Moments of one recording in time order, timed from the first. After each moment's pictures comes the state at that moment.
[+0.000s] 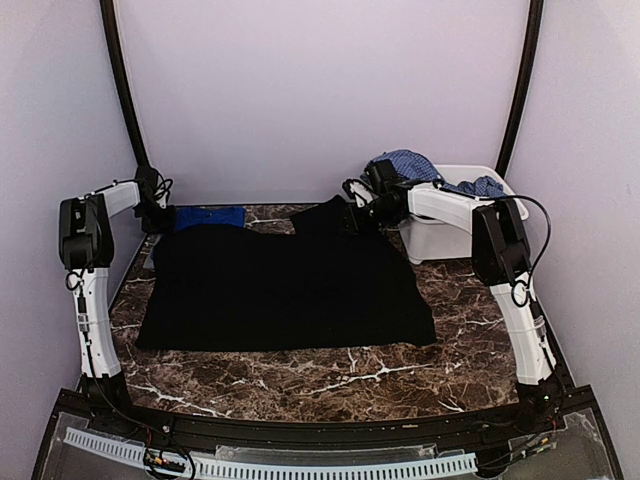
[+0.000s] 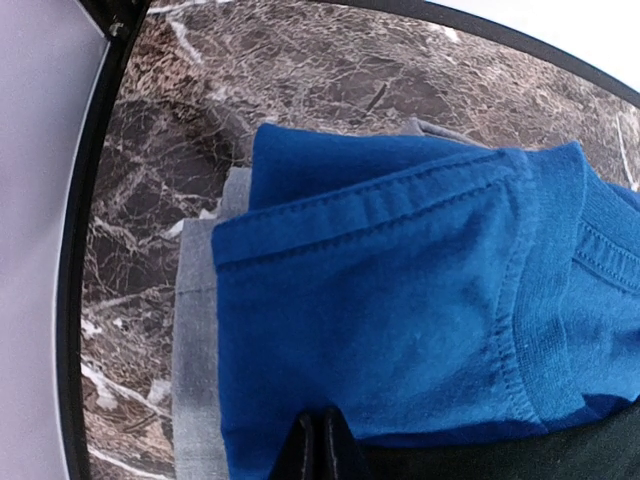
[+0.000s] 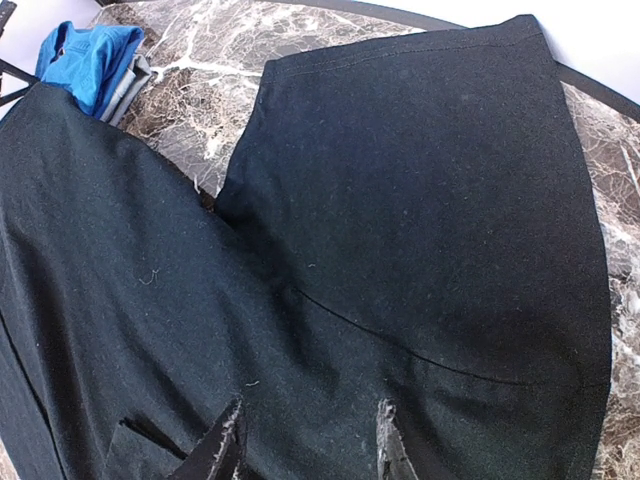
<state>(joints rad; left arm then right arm) 0.14 2.32 1.96 -0.68 0.06 -0.04 0.50 2.42 2.12 -0.54 -0.32 0.11</state>
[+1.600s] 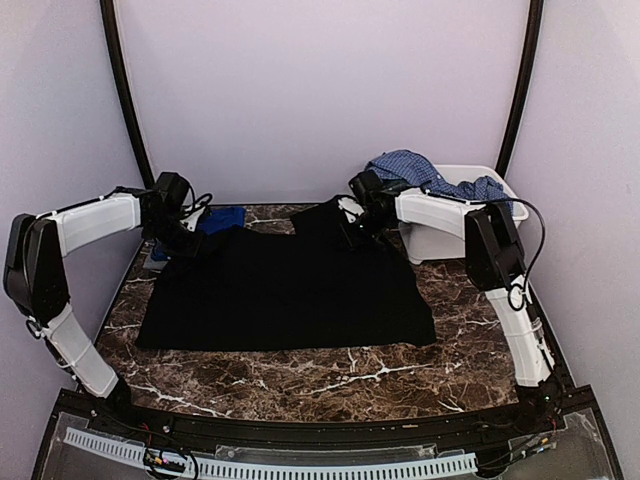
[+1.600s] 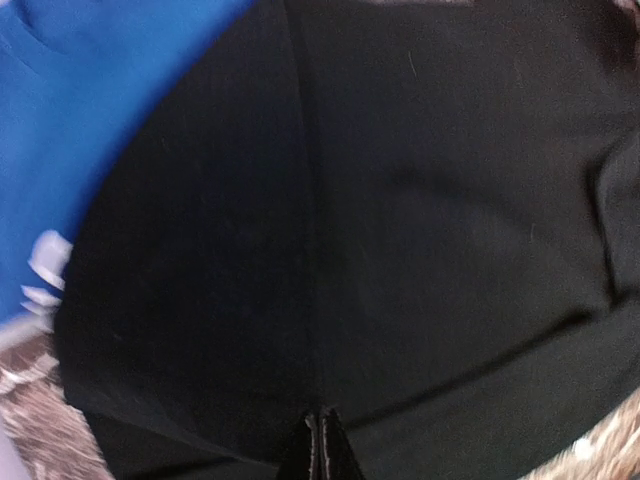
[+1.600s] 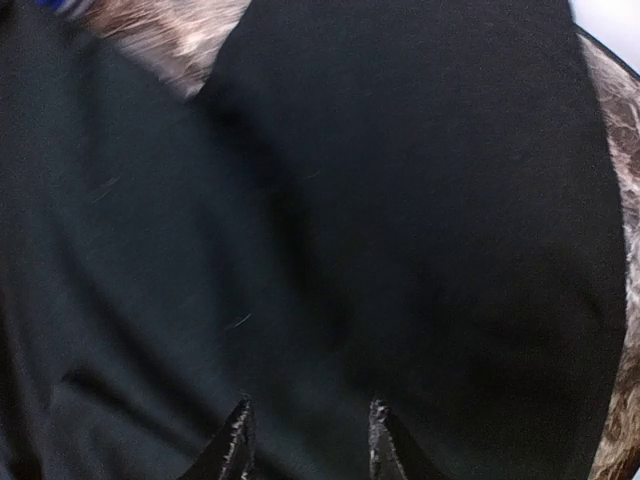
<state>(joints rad) -0.21 1.64 1.28 -0.73 0.08 0.00 0.57 2.44 2.12 -0.65 -0.13 0.01</state>
